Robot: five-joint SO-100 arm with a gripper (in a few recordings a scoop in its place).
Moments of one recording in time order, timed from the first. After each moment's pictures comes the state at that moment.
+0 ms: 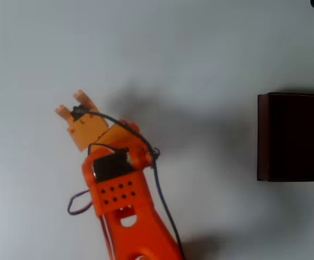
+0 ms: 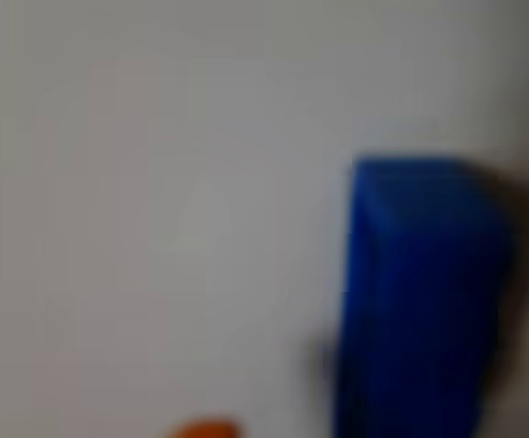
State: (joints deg) arm -18.4 98.3 121.6 56.2 63.5
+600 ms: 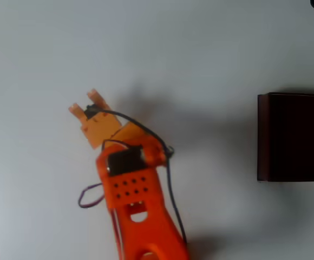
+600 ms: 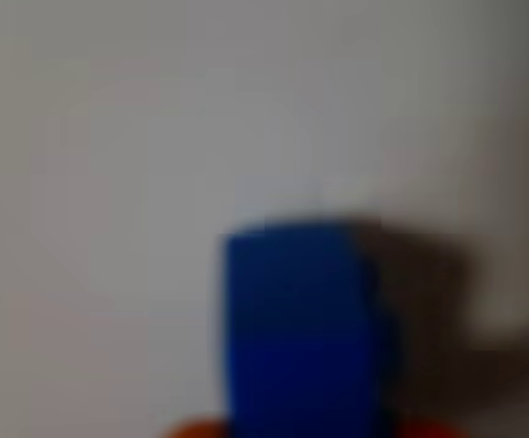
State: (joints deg) arm -12.6 101.4 123.0 58.4 59.1
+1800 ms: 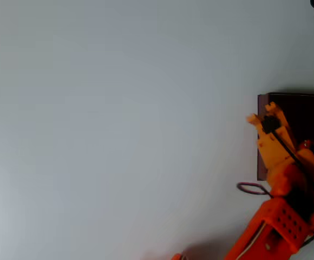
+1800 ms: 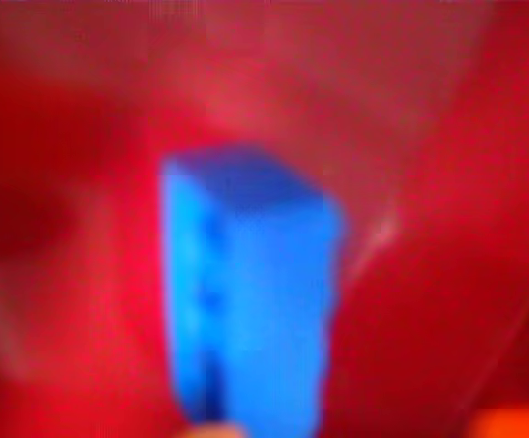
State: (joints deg) arm 44.6 97.5 119.6 37.6 6.9
